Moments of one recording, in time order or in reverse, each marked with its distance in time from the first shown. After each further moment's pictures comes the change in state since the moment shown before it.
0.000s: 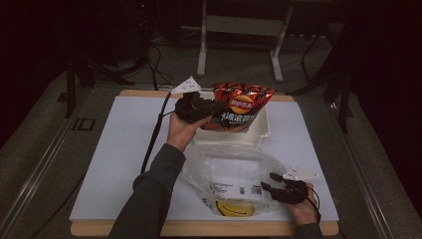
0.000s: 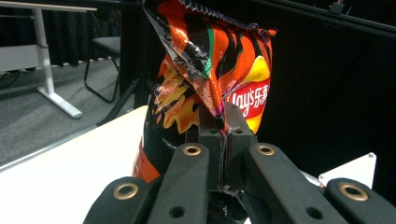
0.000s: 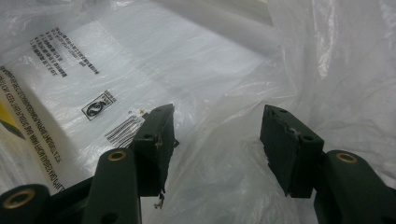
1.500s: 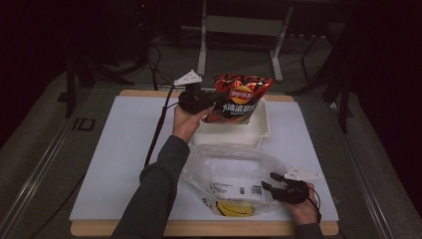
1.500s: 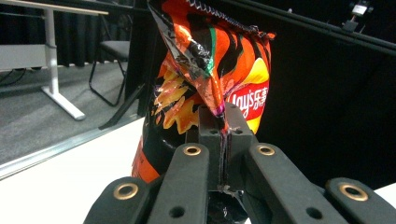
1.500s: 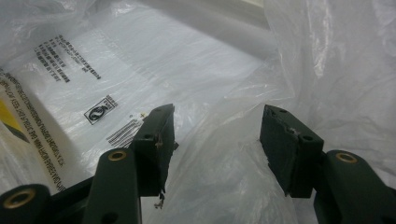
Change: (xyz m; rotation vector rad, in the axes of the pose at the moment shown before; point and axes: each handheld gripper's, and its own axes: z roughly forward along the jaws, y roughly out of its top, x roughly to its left) left arm 0.029 0.003 0.020 -0.039 0.015 -0.059; right arm -0.001 -0.001 -0.002 -0.019 0.008 0.019
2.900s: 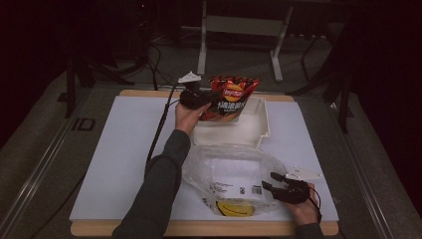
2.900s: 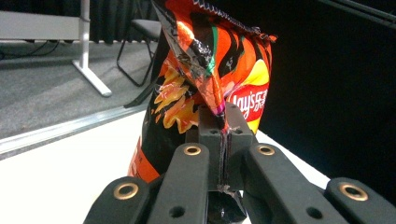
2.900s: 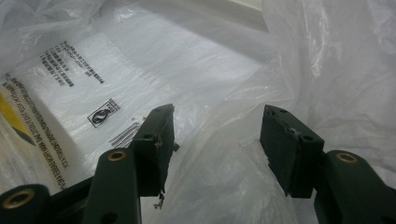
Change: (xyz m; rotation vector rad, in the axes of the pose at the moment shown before) left arm 0.059 -0.027 0.031 0.059 0.109 -0.082; right arm -0.002 -0.001 -0.002 -0.016 0.009 0.012
